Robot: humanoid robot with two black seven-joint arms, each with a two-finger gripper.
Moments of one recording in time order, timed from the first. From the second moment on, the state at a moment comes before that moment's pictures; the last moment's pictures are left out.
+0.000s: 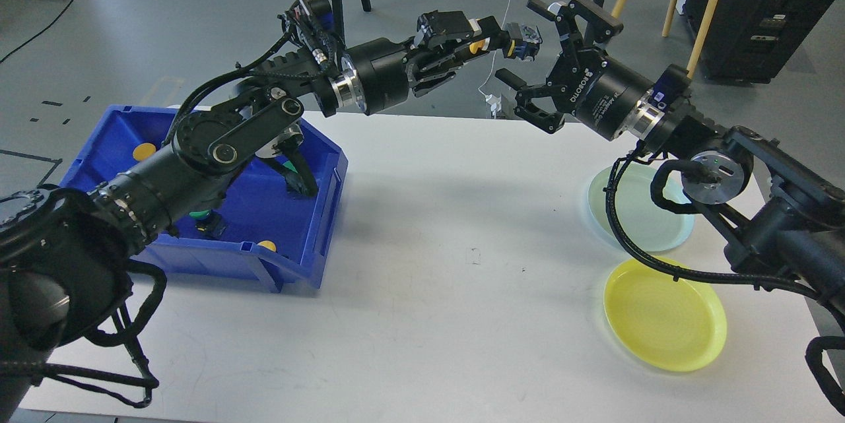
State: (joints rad) left arm -1.10 0.08 -0.45 -0.64 0.87 -0.49 -0.49; right arm 0.78 -0.38 0.74 1.06 -0.22 0.49 0.10
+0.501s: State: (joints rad) left arm -1.09 0.08 -0.46 -0.62 0.86 -0.49 -0.49; right arm 0.78 -0.38 0.74 1.06 -0.32 0.49 0.10
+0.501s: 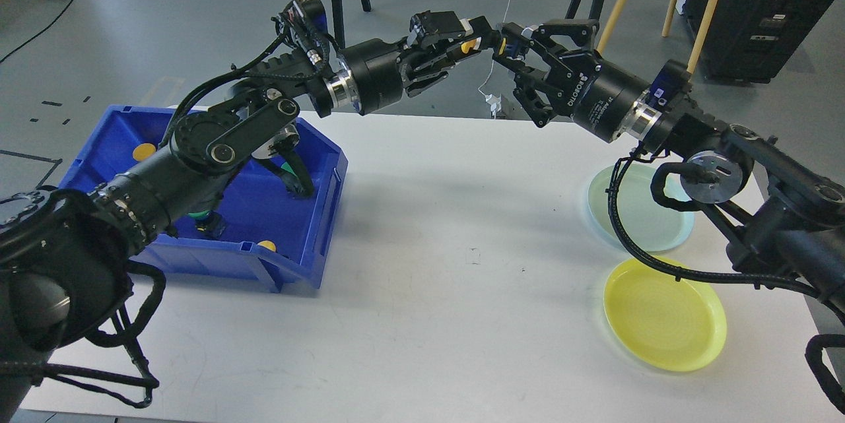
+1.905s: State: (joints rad) left arm -1.20 0.70 -0.35 -0.99 1.53 -0.49 -0.49; right arm -0.39 -0.38 1.25 1.61 0.23 -0.09 0.10
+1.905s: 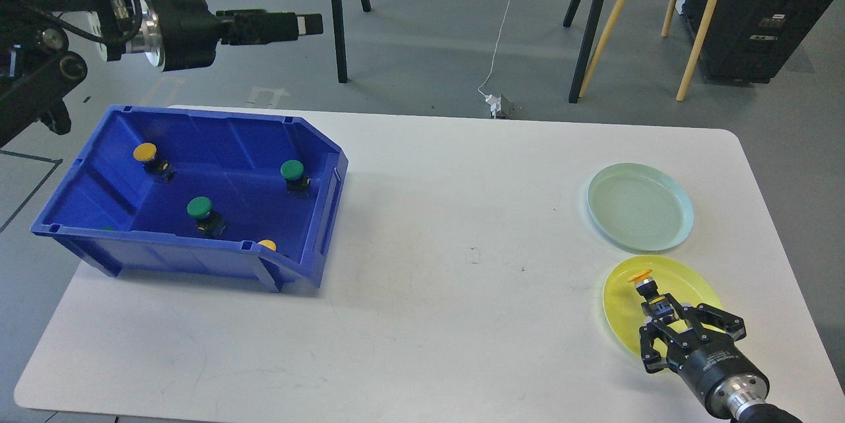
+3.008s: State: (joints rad) left arm -1.07 0.59 0.03 -0.69 1.95 -0.49 -0.49; right arm -0.02 -0.57 1.45 1.48 0.23 0.14 0.09
